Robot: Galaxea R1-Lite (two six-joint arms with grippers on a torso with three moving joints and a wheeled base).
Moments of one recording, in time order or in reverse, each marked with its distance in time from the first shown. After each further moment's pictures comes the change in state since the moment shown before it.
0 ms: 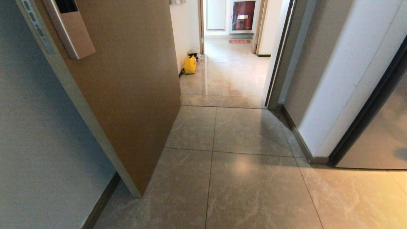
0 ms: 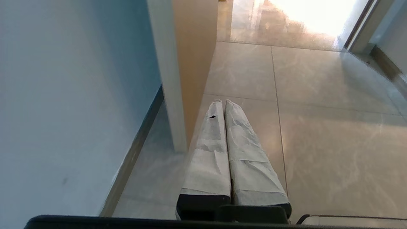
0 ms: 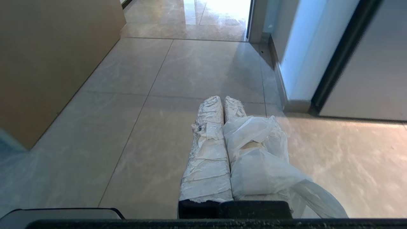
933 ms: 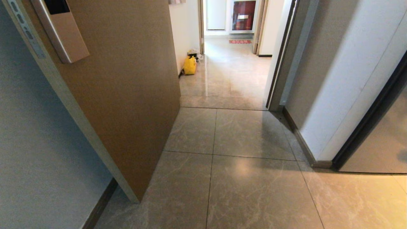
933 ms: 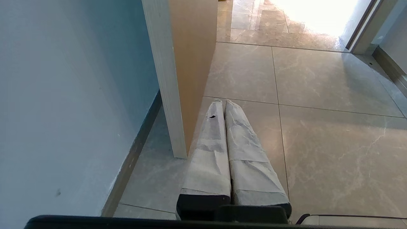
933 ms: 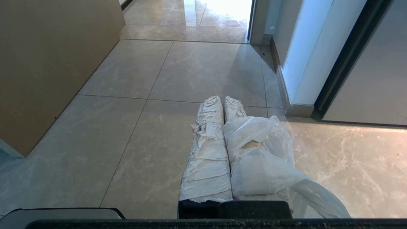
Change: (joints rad) left arm 0.000 0.000 0.000 0.001 0.000 0.000; right arm 0.000 0.000 0.000 0.000 0.000 0.000
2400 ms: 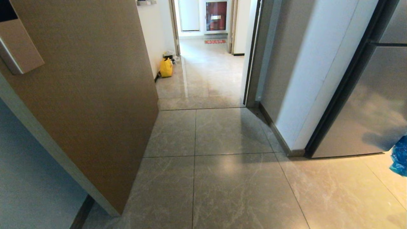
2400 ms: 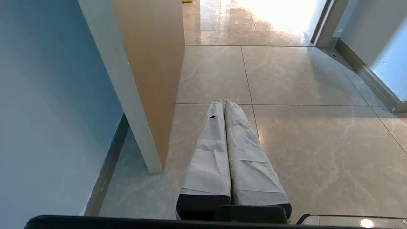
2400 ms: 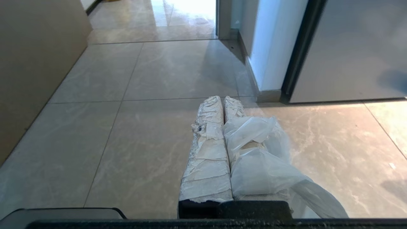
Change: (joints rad) left arm 0.000 0.000 0.000 0.000 0.000 0.001; right arm 0.001 0.001 0.000 0.000 0.000 0.003
